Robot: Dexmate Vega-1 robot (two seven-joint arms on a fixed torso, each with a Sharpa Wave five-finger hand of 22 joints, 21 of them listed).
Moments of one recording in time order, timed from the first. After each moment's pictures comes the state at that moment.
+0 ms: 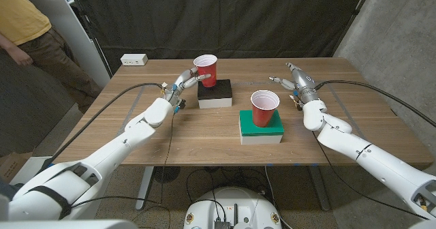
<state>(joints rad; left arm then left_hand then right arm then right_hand) 0.66 0.56 0.57 -1.18 -0.10 -0.48 0.12 0.47 0.02 0.57 -0.17 0.18 0.38 0.06 0.22 0.18 0.34 -0.06 0.24 0.19 0.35 -0.04 0.21 0.17 0.36 -0.04 0.23 0.17 -0.82 -0.74 -0.57 -1.64 -0.30 -0.24 -0.46 0.36 -0.06 0.19 -0.14 0.24 0.09 0.12 0.22 0.19 0.18 0.05 0.20 0.20 0.11 0.04 0.24 0.38 0.35 0.03 0.20 0.17</state>
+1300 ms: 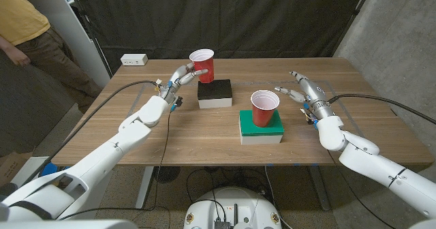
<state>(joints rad) 0.75 0.62 0.50 -1.38 -0.12 -0.39 0.14 0.49 0.02 0.56 -0.17 0.18 0.41 0.06 0.22 0.18 0.37 -0.06 0.24 0.19 0.37 -0.04 0.21 0.17 0.37 -0.04 0.23 0.17 -1.12 -0.88 -0.40 -1.85 -0.25 -0.10 -0.52 0.38 -0.06 0.20 -0.15 0.25 0.13 0.11 0.22 0.19 0.20 0.04 0.21 0.20 0.12 0.02 0.24 0.38 0.37 0.01 0.21 0.17</state>
